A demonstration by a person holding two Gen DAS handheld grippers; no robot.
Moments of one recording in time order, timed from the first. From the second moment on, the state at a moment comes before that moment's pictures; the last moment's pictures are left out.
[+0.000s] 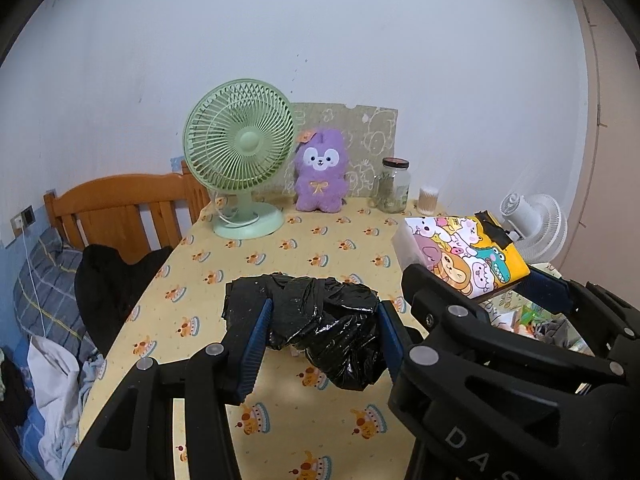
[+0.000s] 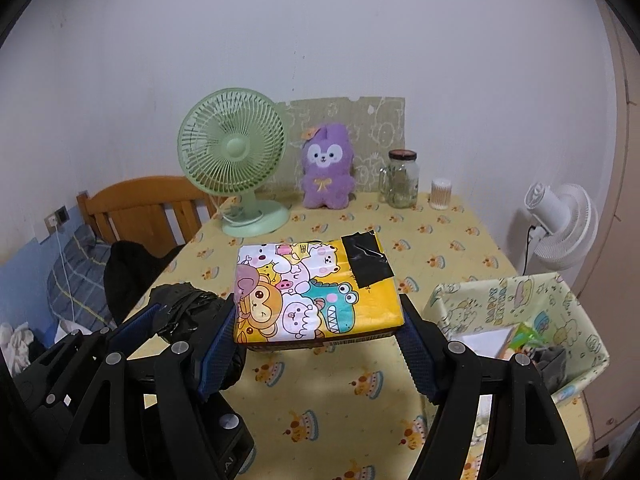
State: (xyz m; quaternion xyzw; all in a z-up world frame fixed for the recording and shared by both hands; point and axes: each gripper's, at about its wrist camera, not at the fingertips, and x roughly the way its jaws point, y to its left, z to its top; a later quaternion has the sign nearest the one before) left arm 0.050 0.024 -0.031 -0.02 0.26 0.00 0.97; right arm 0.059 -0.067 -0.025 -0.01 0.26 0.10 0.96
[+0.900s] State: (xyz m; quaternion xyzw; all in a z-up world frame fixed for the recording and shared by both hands) left arm 0.053 -0.060 -0.017 0.01 0.24 -0.04 0.97; right arm 0.052 -0.154 -0.008 0.01 0.24 0.05 0.97
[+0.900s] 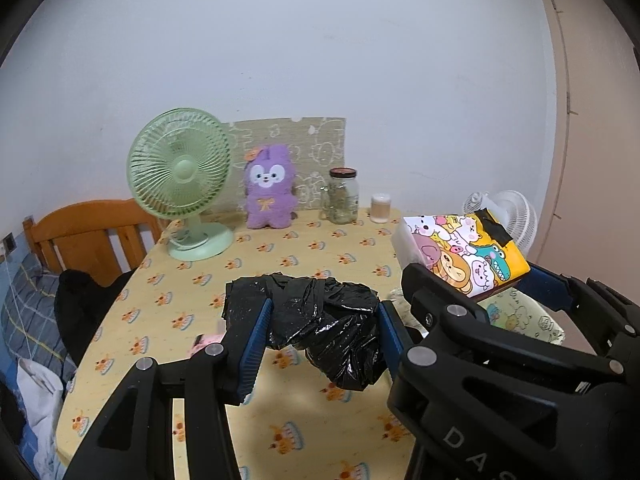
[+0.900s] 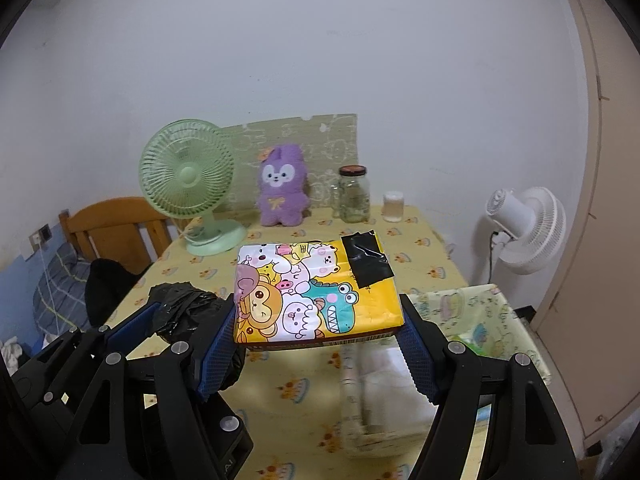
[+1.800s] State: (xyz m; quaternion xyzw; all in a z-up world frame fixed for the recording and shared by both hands) left arm 0.104 -0.174 -0.041 0.05 0.28 -0.12 0.95; right arm 0.094 -0.267 -0.036 0.03 0.27 0.02 0.96
